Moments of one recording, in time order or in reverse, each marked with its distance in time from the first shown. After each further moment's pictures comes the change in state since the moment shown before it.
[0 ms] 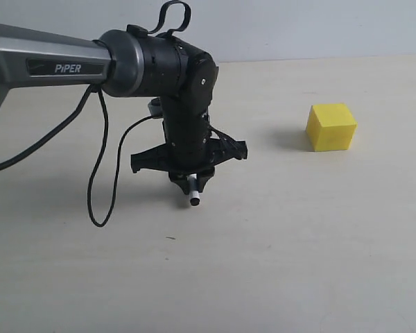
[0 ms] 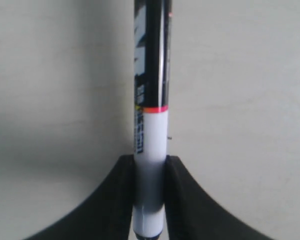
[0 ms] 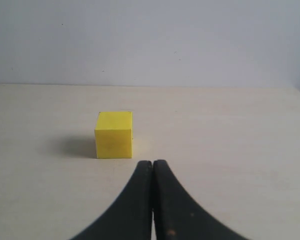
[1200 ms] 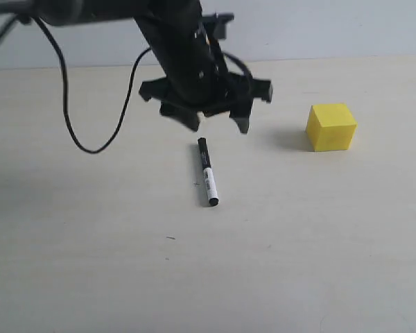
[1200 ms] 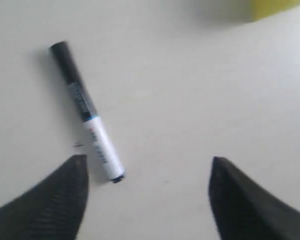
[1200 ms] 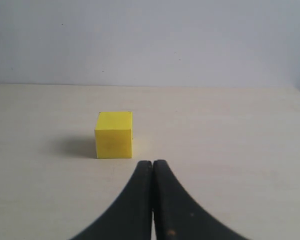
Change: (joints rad) left arm 0.000 -0.232 -0.041 -0.137 -0.036 0.497; right arm 0.000 0.000 0.000 0.000 0.000 0.000
